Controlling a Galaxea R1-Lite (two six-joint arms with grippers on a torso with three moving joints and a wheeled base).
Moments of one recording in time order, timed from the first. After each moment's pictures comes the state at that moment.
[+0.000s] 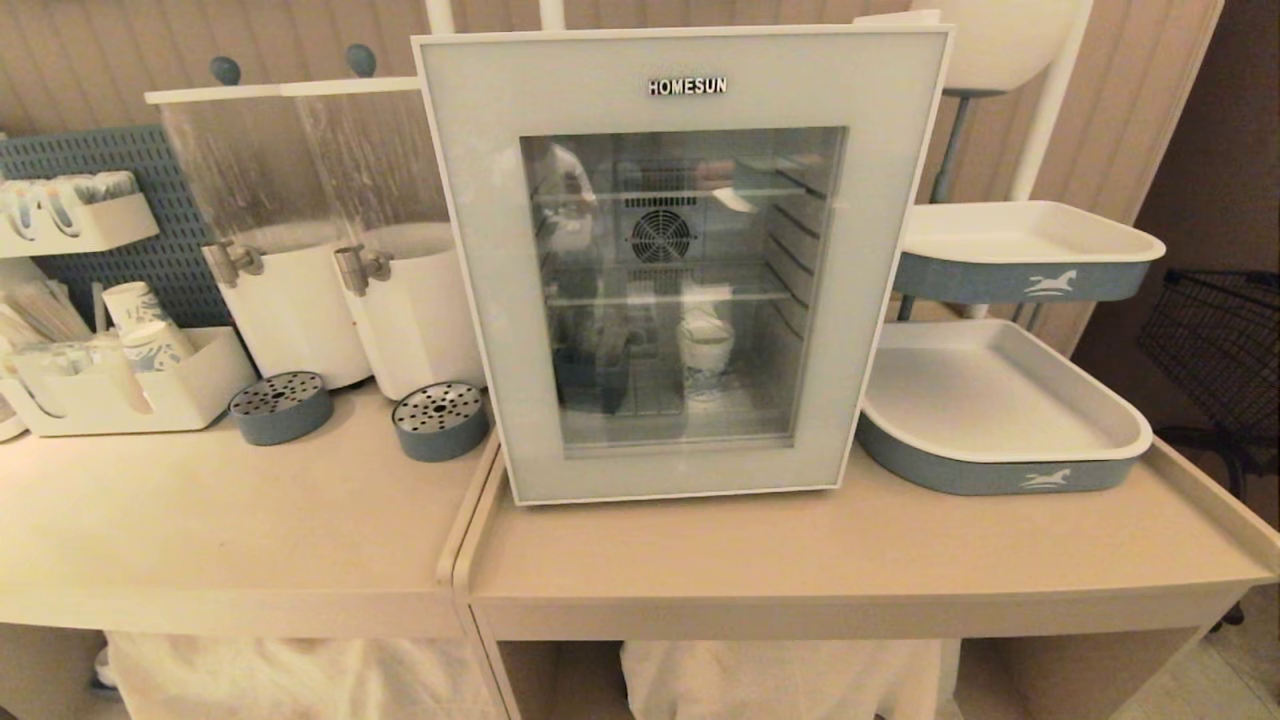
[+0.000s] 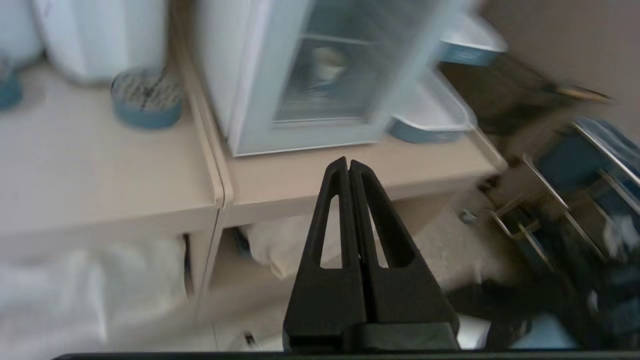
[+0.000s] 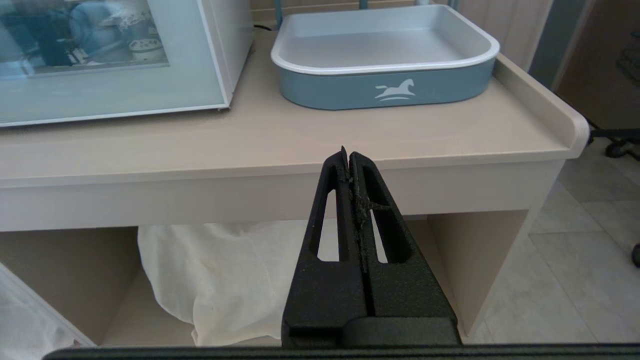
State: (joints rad) left arm -0.60 0.80 -1.63 0.97 0.12 -0.39; right arm 0.00 0.00 0.00 0.00 -0.01 0.01
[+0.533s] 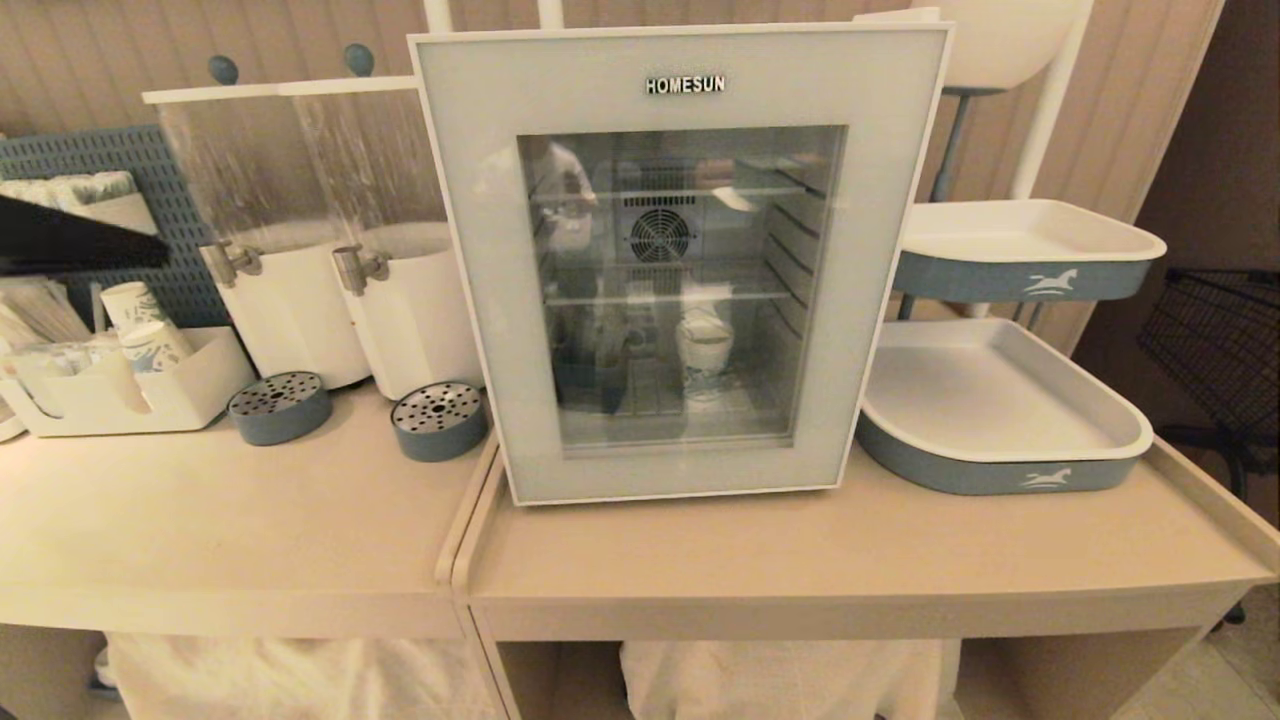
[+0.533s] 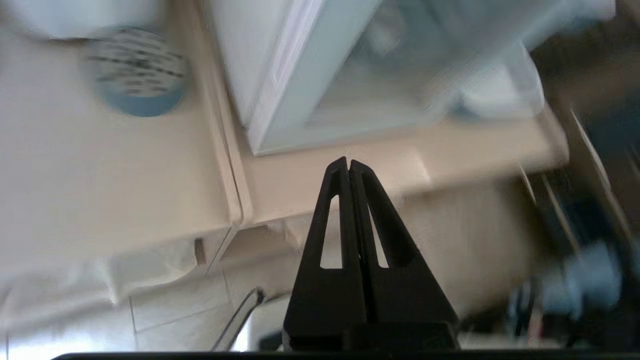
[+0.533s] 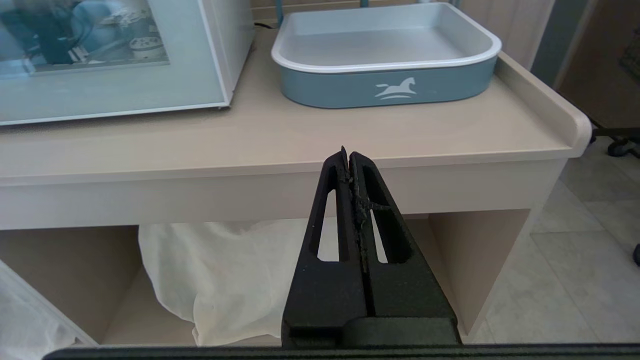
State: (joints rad) left arm 0.11 1.31 -1.62 0.77 -0.57 -0.14; right arm 0.00 0.00 0.00 0.00 -0.01 0.01
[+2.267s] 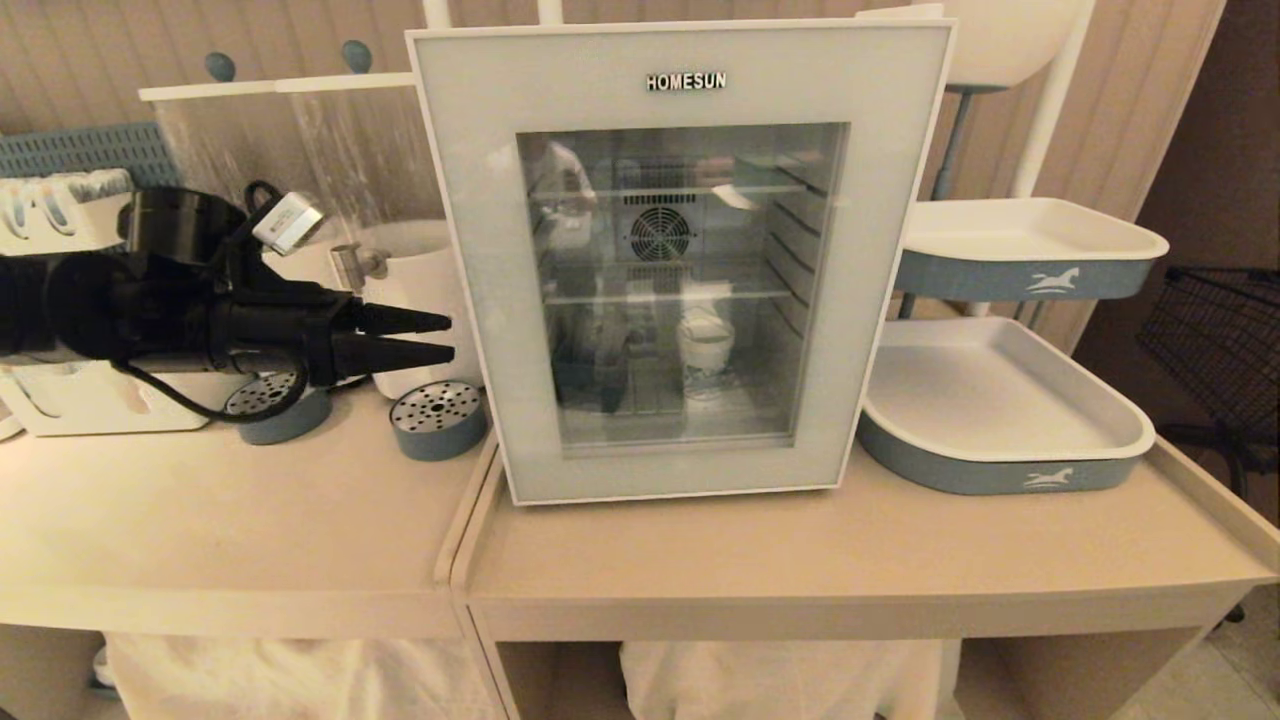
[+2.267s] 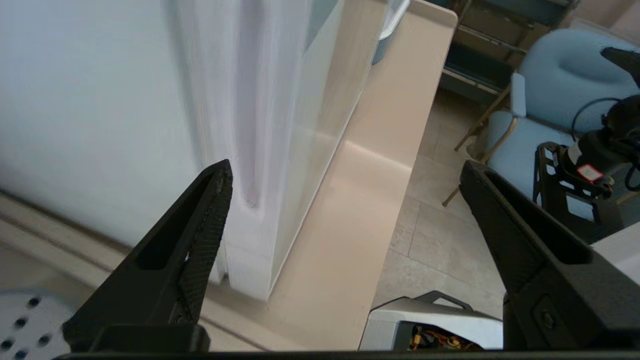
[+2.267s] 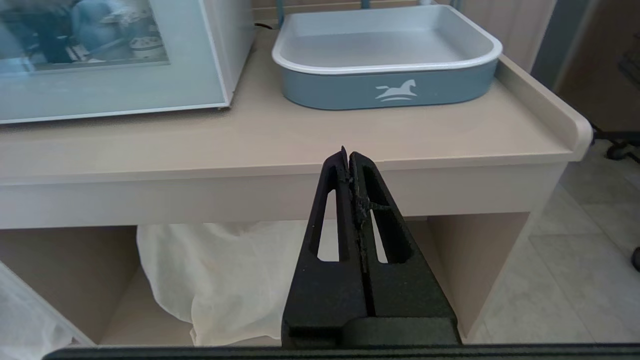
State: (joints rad) left arm 0.08 1.89 -1.47 0.17 -1.24 0.44; right arm 0.00 0.00 0.00 0.00 -0.01 0.00
